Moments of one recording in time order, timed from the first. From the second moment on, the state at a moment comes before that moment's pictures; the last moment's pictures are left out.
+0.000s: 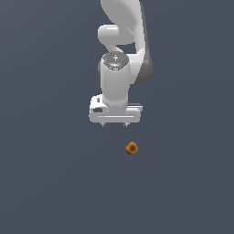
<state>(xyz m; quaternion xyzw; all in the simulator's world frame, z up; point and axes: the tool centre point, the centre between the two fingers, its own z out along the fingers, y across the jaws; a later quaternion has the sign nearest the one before) 0.004 -0.010 0.175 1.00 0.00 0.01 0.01</state>
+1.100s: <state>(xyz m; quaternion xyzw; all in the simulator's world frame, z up) -0.001 0.008 0.160 1.00 0.02 0.00 0.01</state>
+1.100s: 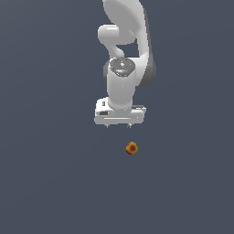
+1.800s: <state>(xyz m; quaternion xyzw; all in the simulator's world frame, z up) 0.018 0.030 0.131 1.00 -0.10 0.00 0.01</state>
